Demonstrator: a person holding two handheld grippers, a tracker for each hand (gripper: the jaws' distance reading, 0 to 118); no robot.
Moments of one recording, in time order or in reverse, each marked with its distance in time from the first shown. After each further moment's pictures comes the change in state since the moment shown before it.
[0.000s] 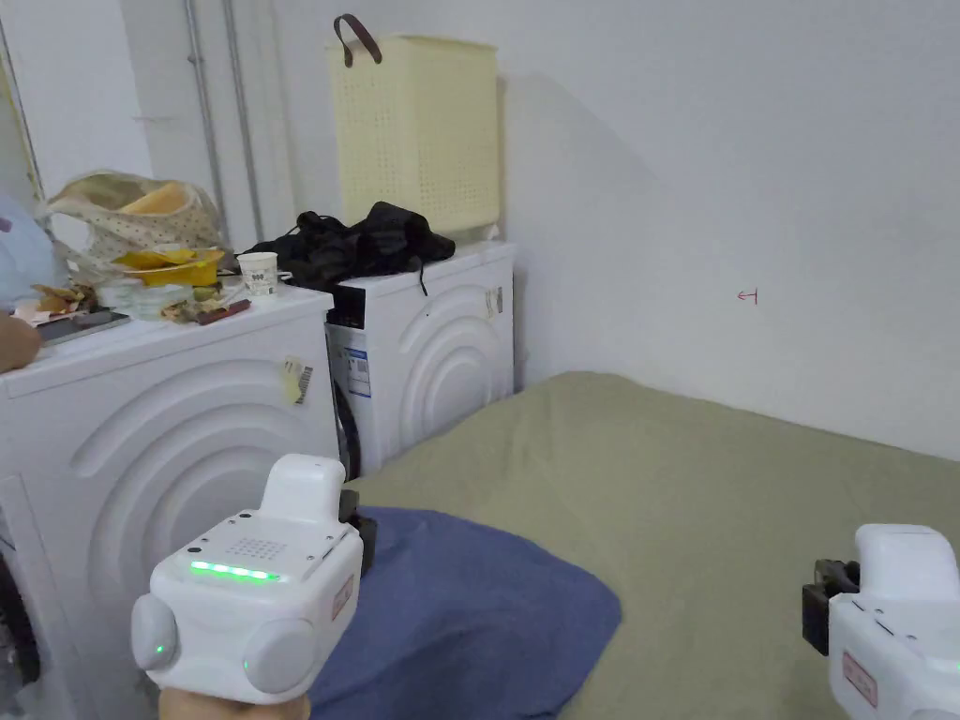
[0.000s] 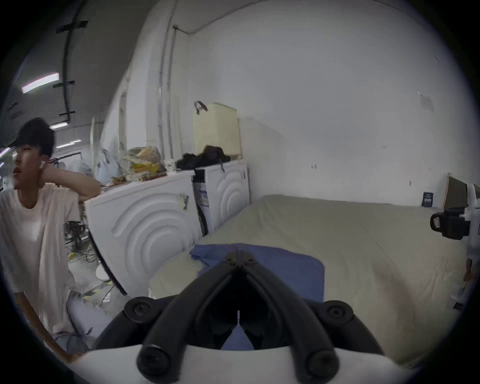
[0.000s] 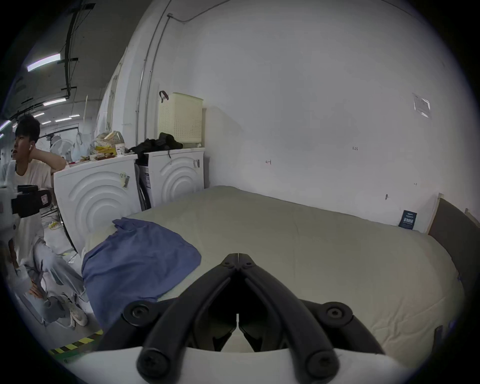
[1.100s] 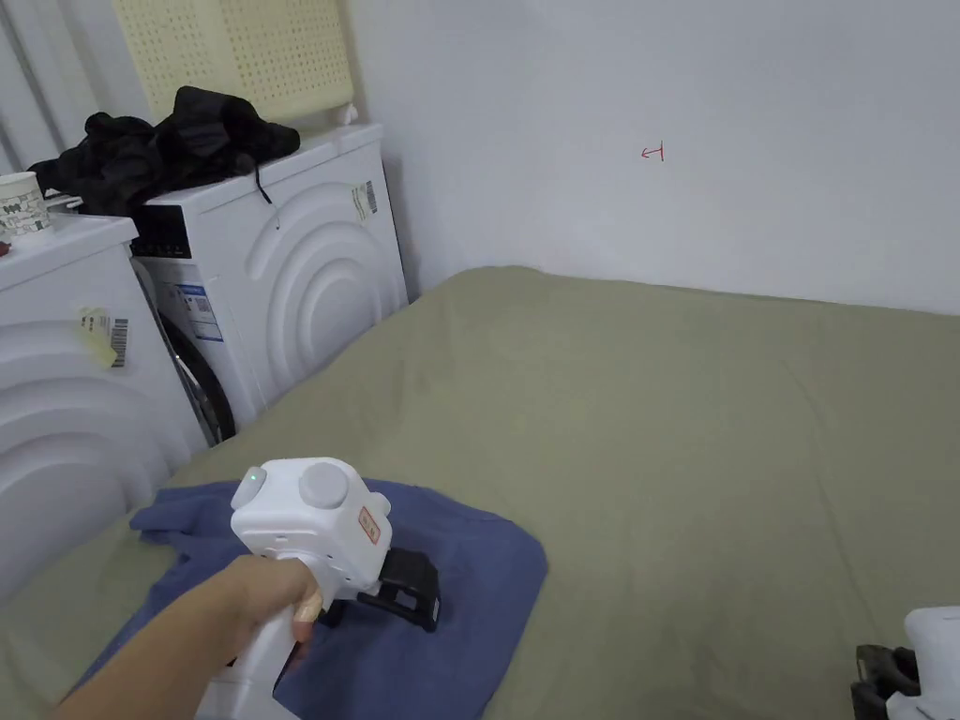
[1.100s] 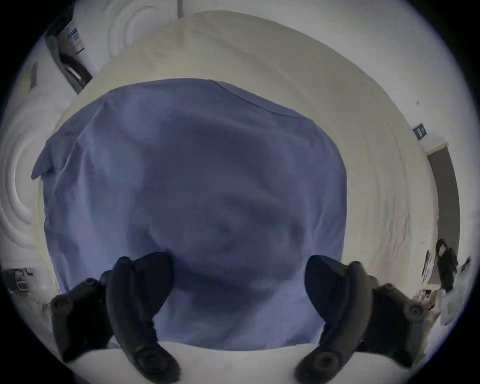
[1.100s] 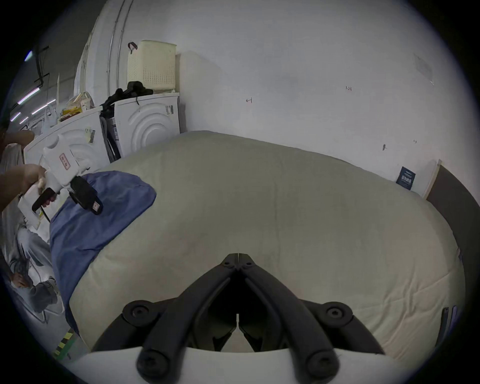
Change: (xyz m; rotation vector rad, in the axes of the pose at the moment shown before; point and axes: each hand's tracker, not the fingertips) left arm 0.090 -0.065 -0.341 -1.078 -0.375 -0.061; right arm 0.062 -0.101 -0.084 -0.285 -0.073 -0.040
